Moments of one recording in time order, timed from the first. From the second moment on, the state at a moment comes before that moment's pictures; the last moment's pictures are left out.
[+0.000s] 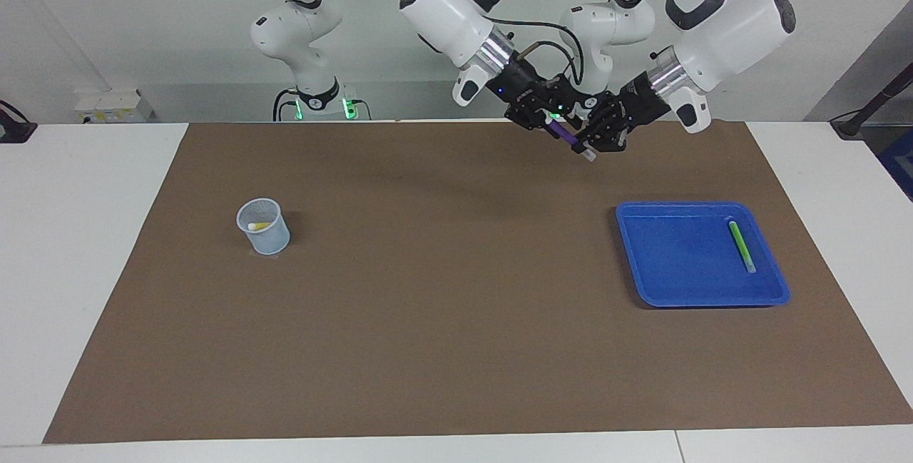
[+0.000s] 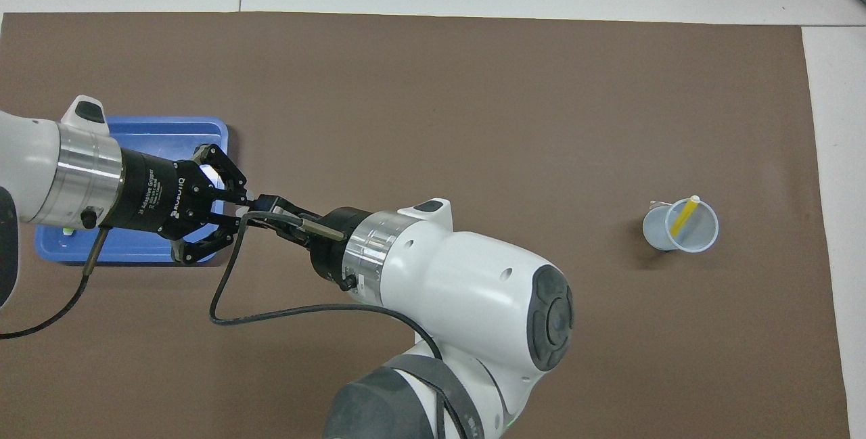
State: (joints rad) left arm 0.02 -0.12 -0.18 -1.90 -0.63 1.73 -1.37; right arm 0.81 0.15 0.00 -1.78 0.83 2.69 0.67
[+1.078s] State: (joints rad) left arm 0.02 -0.12 -0.18 -1.90 -0.63 1.73 -1.36; right arm 0.80 0.15 -0.01 -1.79 0.83 2.69 0.64
